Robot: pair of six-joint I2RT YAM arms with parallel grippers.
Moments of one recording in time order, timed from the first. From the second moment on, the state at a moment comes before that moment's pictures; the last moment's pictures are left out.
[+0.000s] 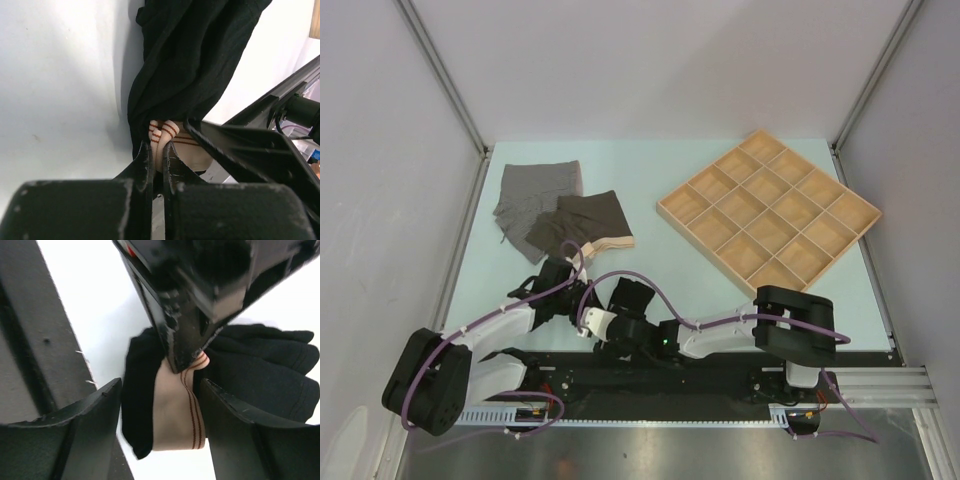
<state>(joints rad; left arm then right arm) -0.42 1.11 0.35 -0.21 0.53 -0.66 1.41 1.78 0.91 0.16 0.35 -0.11</state>
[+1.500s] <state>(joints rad) -0.34 0.66 0.19 -0.08 0.27 -0.64 0.89 1.82 0.94 0.11 -0.55 0.33</state>
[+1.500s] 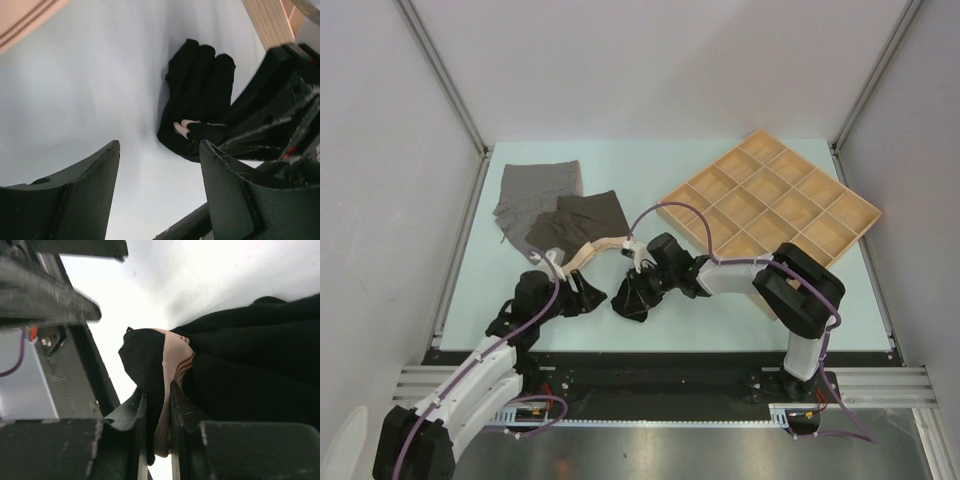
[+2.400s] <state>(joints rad) -0.48 1.06 0.16 0.39 0.39 -0.51 0.72 1.96 0.97 0.17 -0.82 0.49</state>
